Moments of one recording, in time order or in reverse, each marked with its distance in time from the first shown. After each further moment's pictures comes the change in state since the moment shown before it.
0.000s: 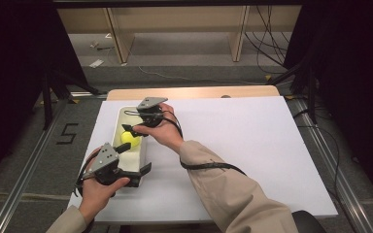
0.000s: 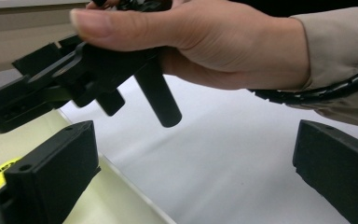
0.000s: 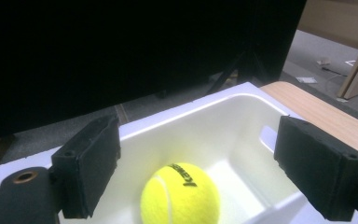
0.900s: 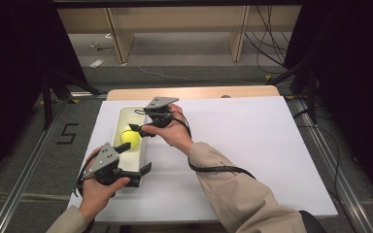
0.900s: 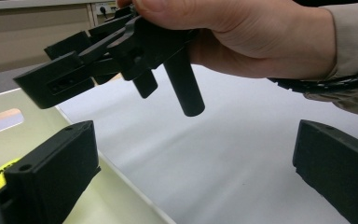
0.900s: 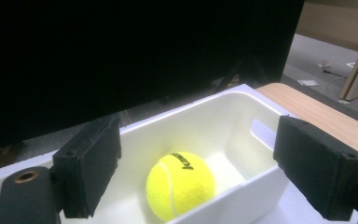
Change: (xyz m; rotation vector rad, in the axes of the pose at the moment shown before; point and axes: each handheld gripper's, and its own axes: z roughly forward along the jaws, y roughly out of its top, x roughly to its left) left arm -0.001 0.000 0.000 -0.001 0.005 0.003; right arm -0.004 -0.004 -0.029 -0.028 0.013 0.028
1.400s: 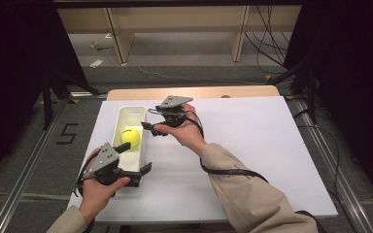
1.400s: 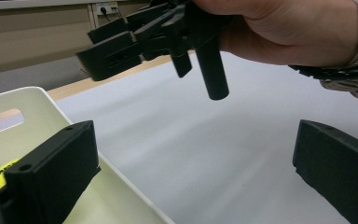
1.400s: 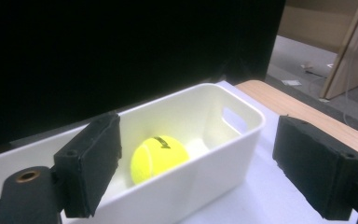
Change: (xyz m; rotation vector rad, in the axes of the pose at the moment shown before) left arm -0.001 0.000 0.000 -0.002 0.002 -0.007; right arm -0.011 -0.005 -0.036 -0.010 -0.048 -0.003
